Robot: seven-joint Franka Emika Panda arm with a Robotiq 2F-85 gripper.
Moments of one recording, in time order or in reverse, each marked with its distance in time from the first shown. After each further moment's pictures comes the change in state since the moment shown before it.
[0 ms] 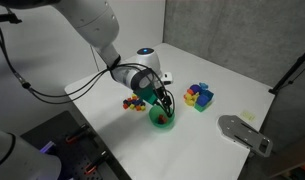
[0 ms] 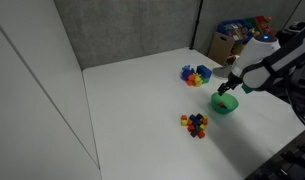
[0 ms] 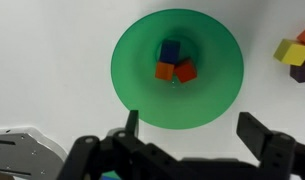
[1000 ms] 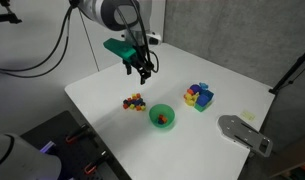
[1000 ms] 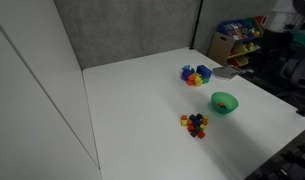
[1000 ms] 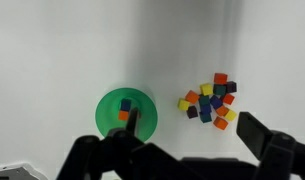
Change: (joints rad) arm -0.118 -0.605 0.185 -0.074 0.107 -0.818 -0.090
